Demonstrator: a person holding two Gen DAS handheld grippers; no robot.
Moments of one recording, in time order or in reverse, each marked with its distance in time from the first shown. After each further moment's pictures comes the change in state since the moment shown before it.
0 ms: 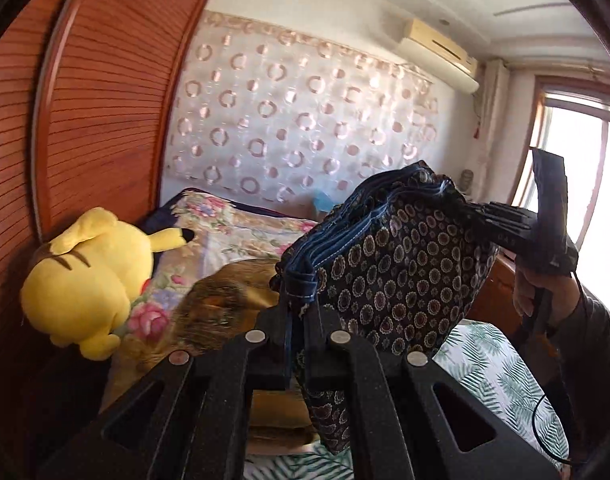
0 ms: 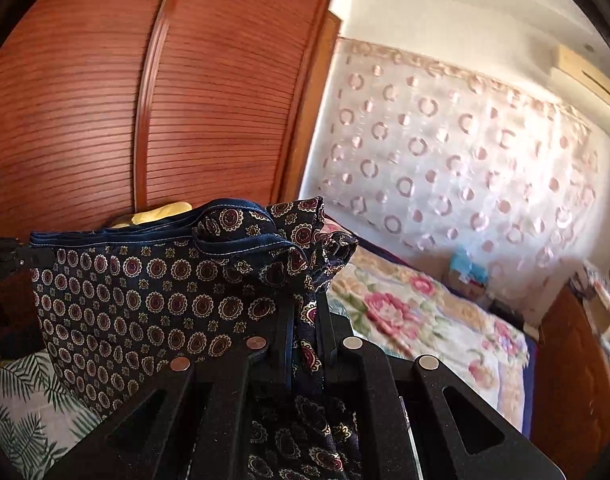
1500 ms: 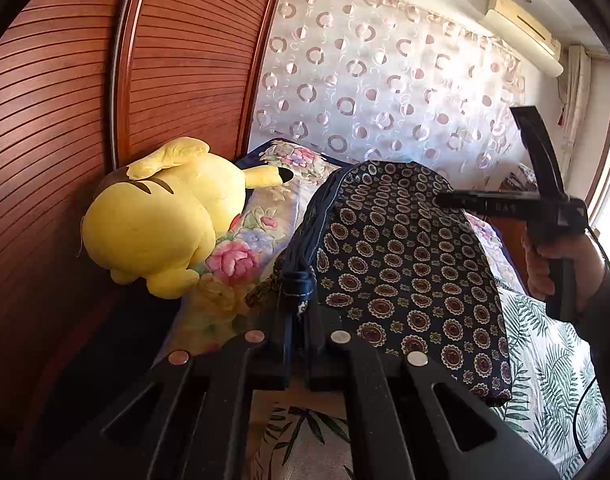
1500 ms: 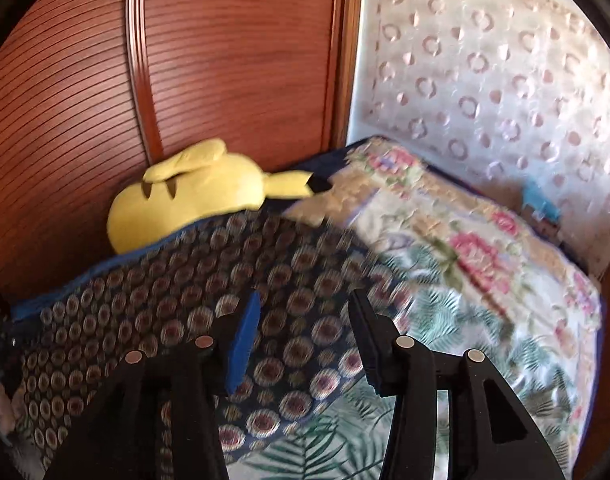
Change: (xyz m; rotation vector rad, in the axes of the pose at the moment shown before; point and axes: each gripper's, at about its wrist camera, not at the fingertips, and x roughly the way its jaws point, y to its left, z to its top) left arm 0.027 0.063 -0.059 -0.088 0.138 0.277; right arm 0.168 -0.016 -0.020 0.129 0.299 0.259
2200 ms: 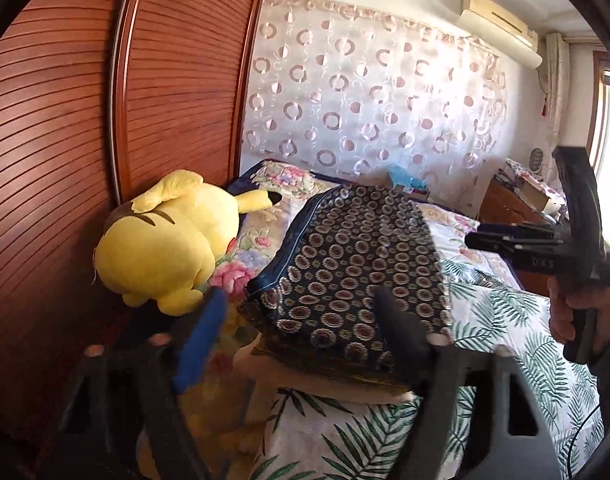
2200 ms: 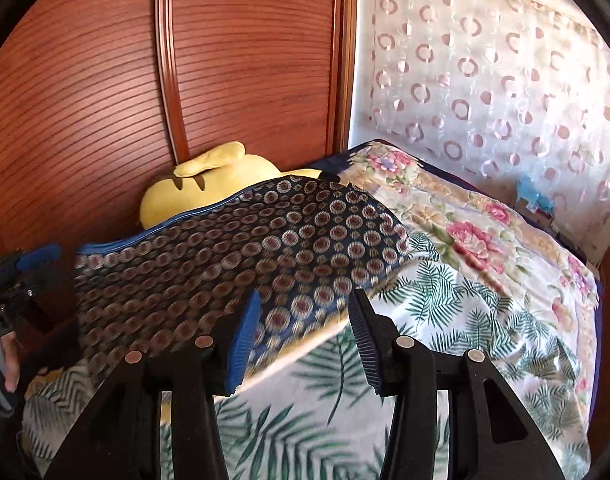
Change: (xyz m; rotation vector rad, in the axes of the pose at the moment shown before) left arm -0.062 -0.020 0.008 0.076 -0.067 -0.017; right arm -0.089 0.043 -0.043 0.012 -0.091 -0.041
